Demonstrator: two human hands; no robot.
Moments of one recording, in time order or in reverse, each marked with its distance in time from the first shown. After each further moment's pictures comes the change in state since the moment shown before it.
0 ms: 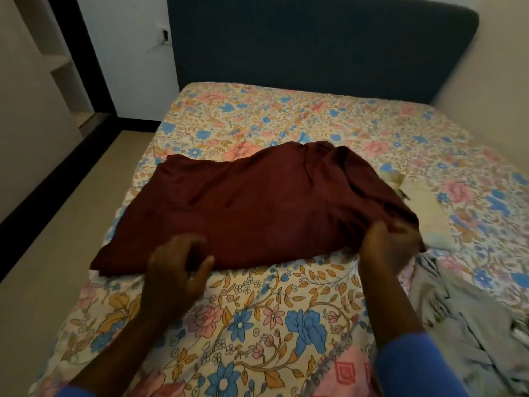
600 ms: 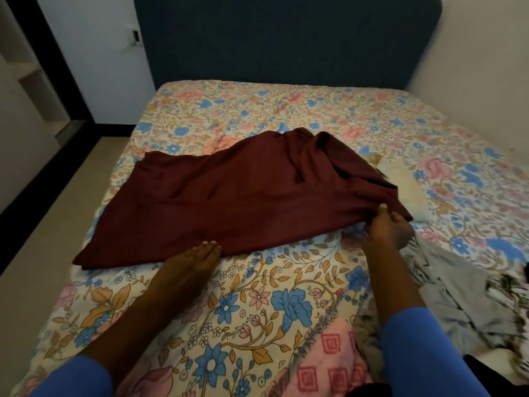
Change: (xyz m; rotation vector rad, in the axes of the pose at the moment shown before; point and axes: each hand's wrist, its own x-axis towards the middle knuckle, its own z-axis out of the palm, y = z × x) left_hand 0.000 -0.001 0.041 0.585 -0.408 0.518; right_hand 0.065 0.036 -0.024 0.061 0.046 0.095
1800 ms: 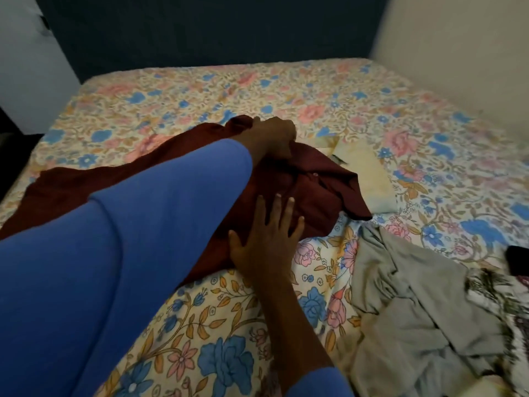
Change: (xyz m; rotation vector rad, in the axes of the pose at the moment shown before) left_hand 0.430 0.117 -0.069 -0.197 -0.326 0.033; right_hand -0.070 0.049 0.063 -0.899 -0.439 -0.849
